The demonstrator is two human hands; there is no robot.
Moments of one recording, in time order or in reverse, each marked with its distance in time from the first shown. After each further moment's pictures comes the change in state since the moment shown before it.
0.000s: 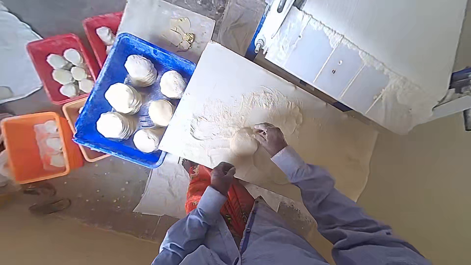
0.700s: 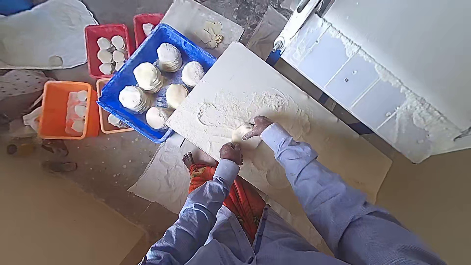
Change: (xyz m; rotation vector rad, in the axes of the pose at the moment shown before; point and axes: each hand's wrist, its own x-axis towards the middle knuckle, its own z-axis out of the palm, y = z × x) left_hand 0.041 0.034 0.057 -0.117 0.288 -0.241; right_hand 0.069 -0.020 0.008 -0.395 -0.625 0.077
